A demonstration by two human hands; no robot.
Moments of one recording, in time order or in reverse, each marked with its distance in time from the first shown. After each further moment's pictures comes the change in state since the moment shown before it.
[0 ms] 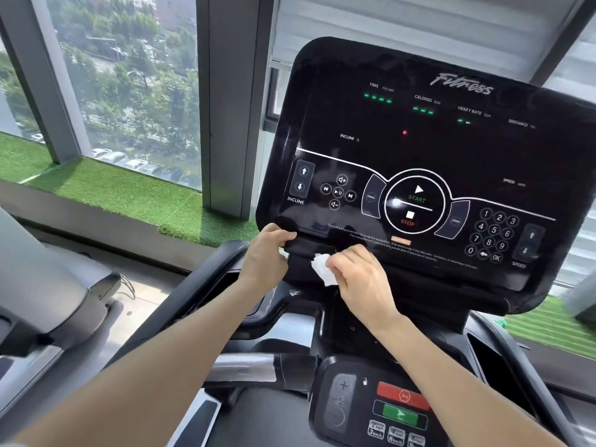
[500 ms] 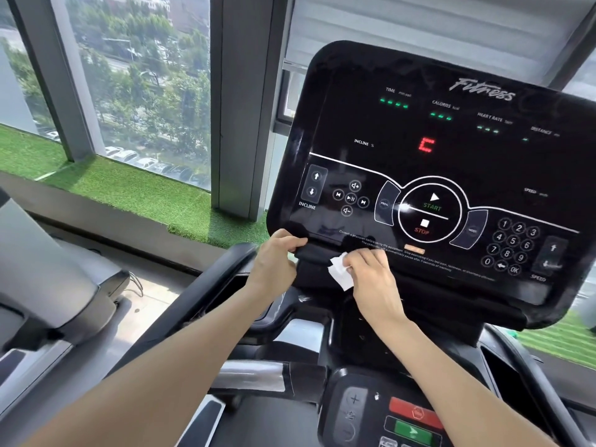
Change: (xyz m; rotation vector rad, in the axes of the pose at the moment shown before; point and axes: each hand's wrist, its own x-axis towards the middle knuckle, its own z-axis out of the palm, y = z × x) left_hand 0.000 -0.004 -0.002 -0.028 -0.031 0.016; right_hand 0.005 0.011 0.018 0.004 -0.050 0.126
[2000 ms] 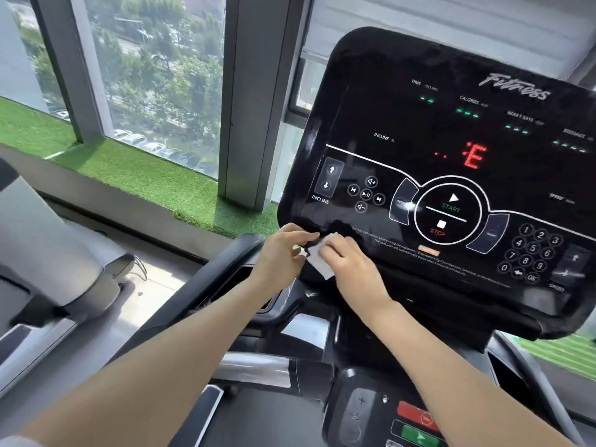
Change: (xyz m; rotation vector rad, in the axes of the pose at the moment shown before) left_hand 0.006 -0.022 0.007 -0.199 0.024 0.078; right_hand 0.024 -0.032 0.013 -0.108 -0.080 -0.285
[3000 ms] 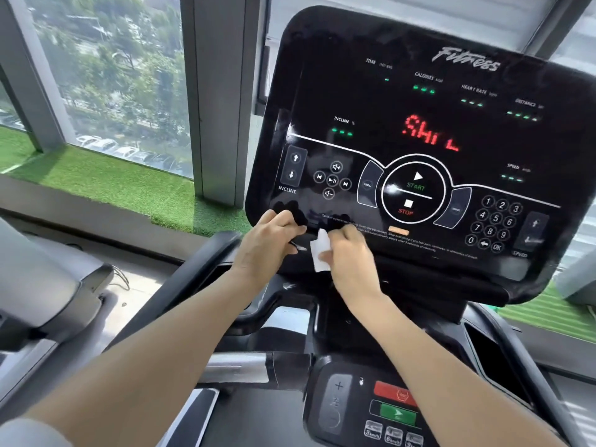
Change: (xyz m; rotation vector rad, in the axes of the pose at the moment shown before) left_hand 0.008 0.018 0.008 0.503 -0.036 0.316; right_hand -0.012 0.011 -0.020 0.078 -0.126 0.509
